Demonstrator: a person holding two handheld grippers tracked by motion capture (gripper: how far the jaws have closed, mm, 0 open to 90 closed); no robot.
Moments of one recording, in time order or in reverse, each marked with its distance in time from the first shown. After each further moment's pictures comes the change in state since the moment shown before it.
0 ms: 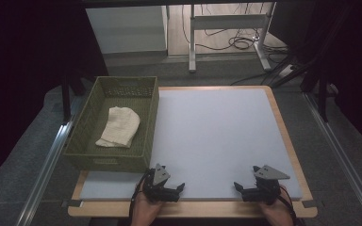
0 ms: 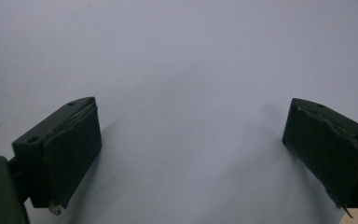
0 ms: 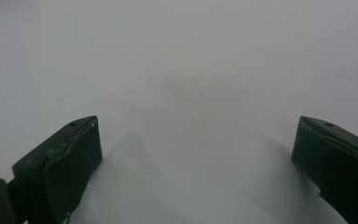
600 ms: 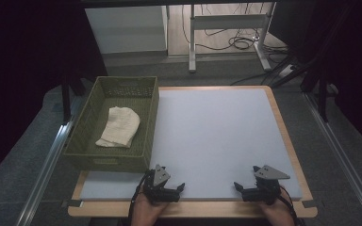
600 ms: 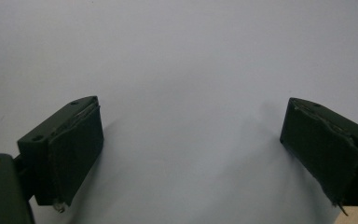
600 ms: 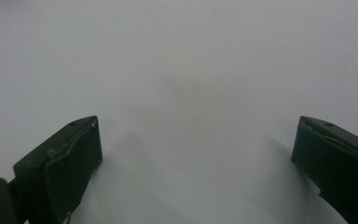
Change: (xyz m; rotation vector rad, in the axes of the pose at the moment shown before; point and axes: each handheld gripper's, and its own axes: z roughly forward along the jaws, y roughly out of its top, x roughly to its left) left arm -0.002 -0.001 -0.001 0.002 0.013 -0.016; right arm 0.000 0.000 0.000 0.000 0.003 0.001
